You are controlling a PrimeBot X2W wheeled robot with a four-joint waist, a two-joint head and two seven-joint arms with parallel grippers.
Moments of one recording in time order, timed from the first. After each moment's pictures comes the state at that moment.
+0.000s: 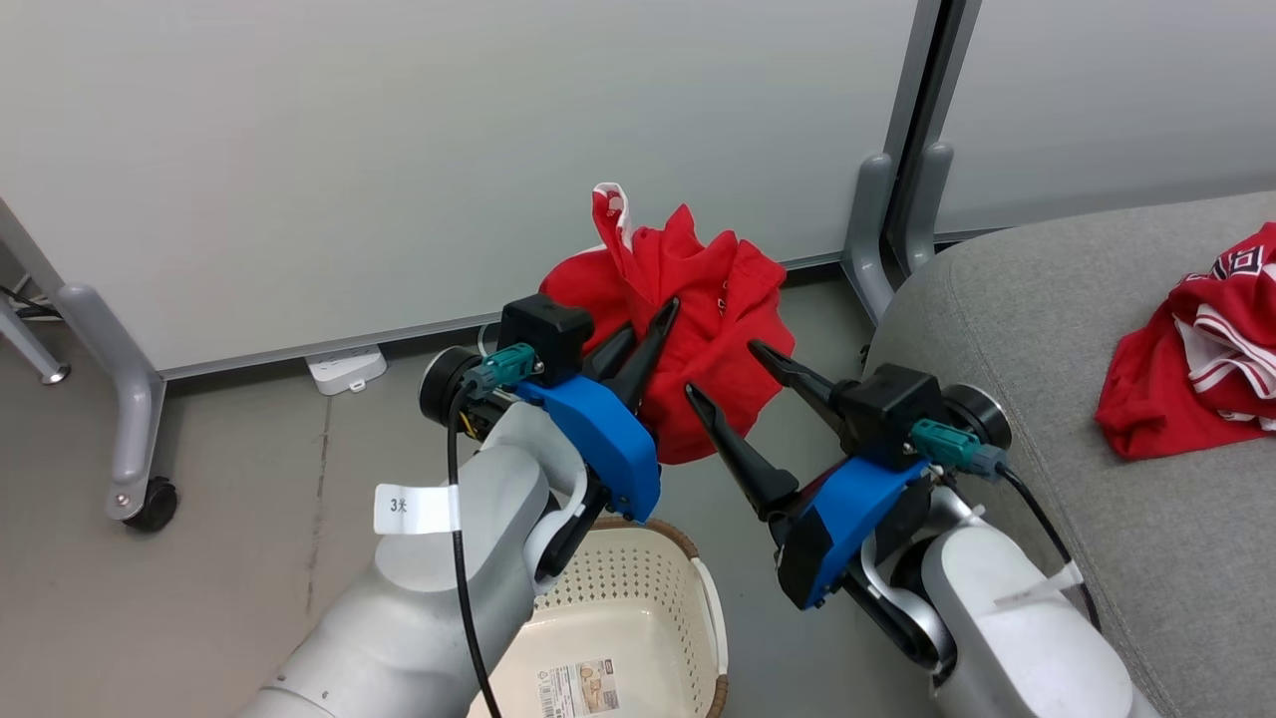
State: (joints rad) left arm -0.78 0.06 -0.89 0.80 -0.77 -0.13 -0.22; right arm -0.41 -0.11 0.43 0.23 0.26 0.13 0.07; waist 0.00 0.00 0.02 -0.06
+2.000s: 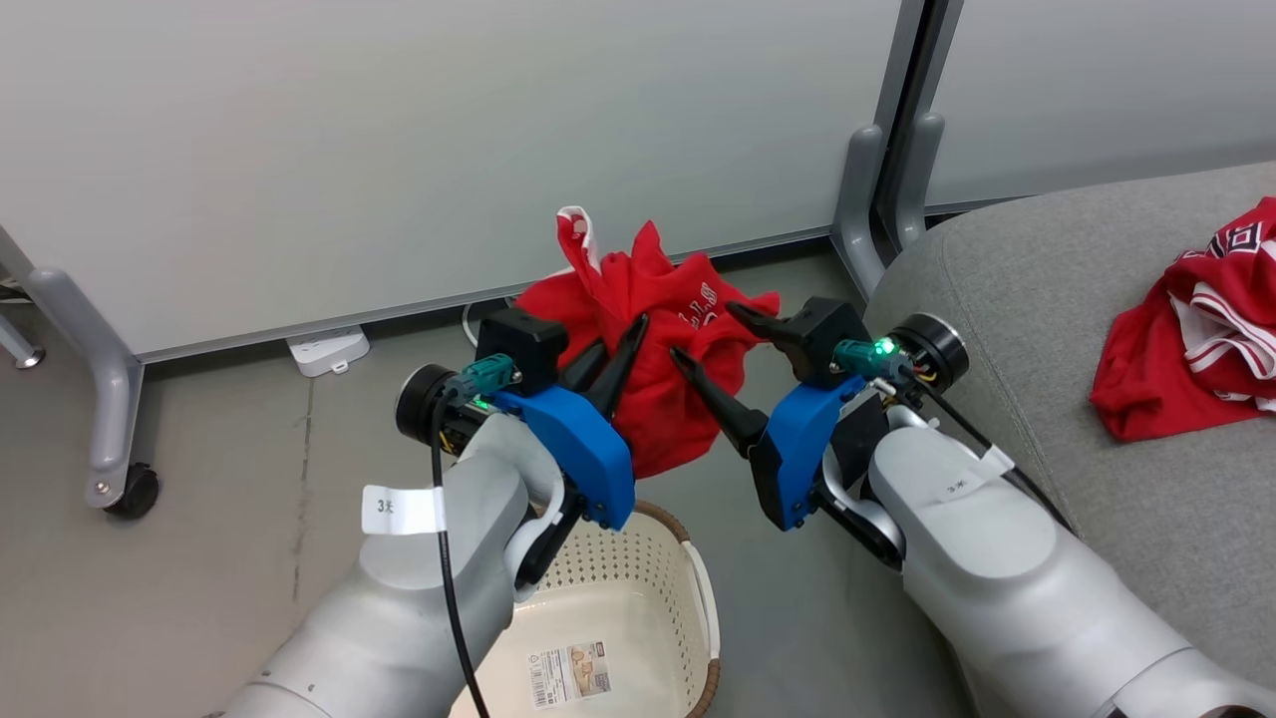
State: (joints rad) left arm -0.80 0.08 -0.98 0.87 -0.88 -0.12 -0.26; right arm -0.81 -0.11 0.75 0.84 0.39 0.13 -0.14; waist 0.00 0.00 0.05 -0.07
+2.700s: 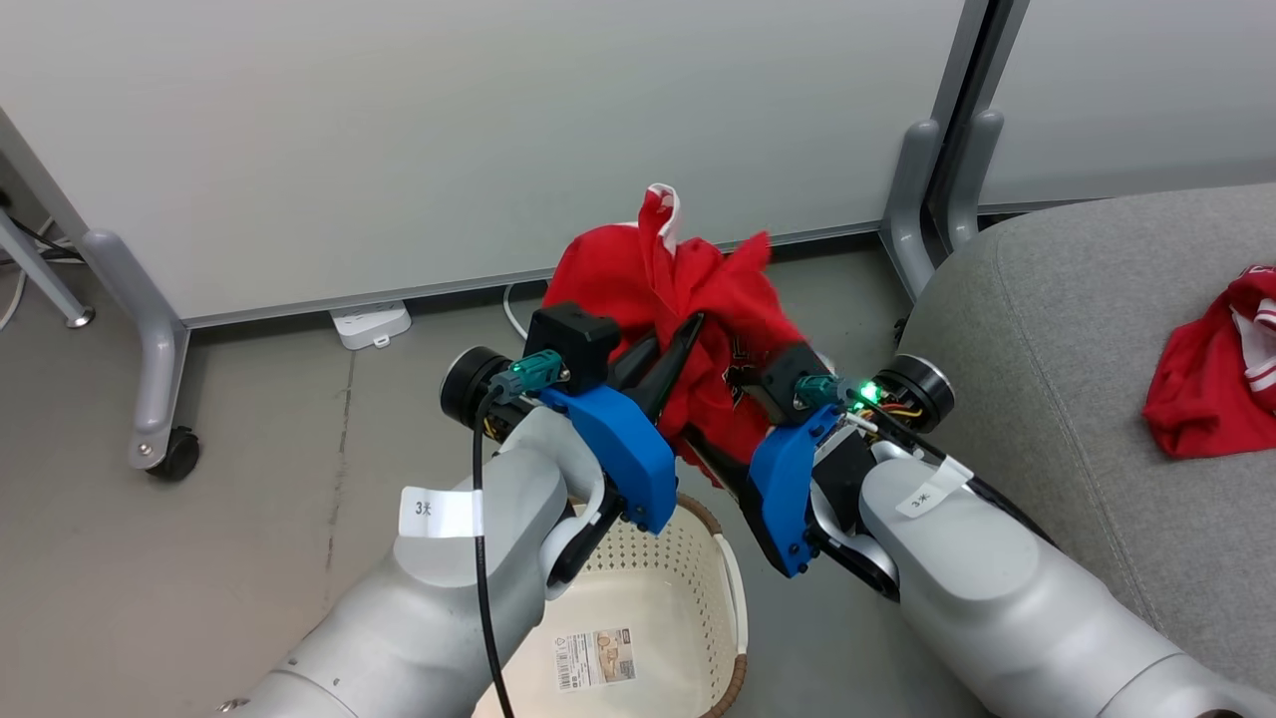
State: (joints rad) left arm -0.83 0.06 -1.04 0.82 -0.87 -0.12 -0.26; right arm -0.82 -0.12 0.88 0.90 0.44 0.13 -0.02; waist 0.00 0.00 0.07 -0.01
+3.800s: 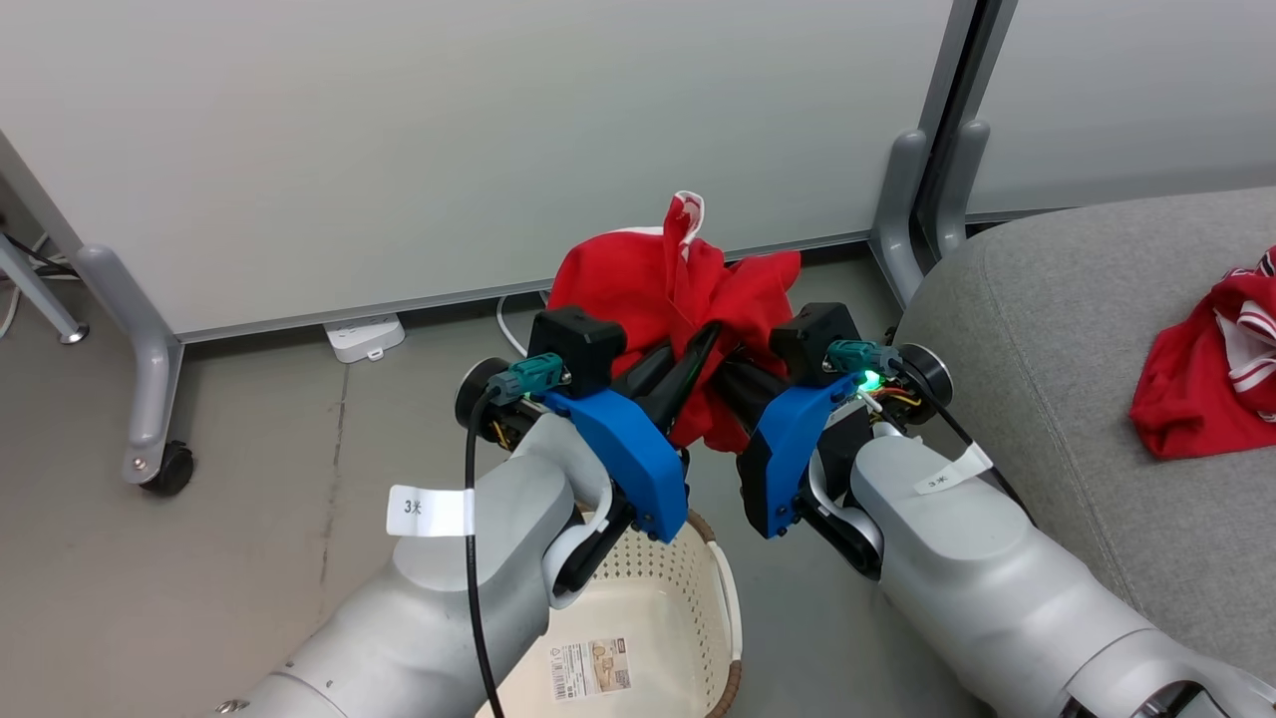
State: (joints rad) left arm -0.82 0.08 -1.09 0.76 -0.98 -0.13 -0.25; right arm -0.89 -0.05 0.91 1.05 0.65 0.13 -0.20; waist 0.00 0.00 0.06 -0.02
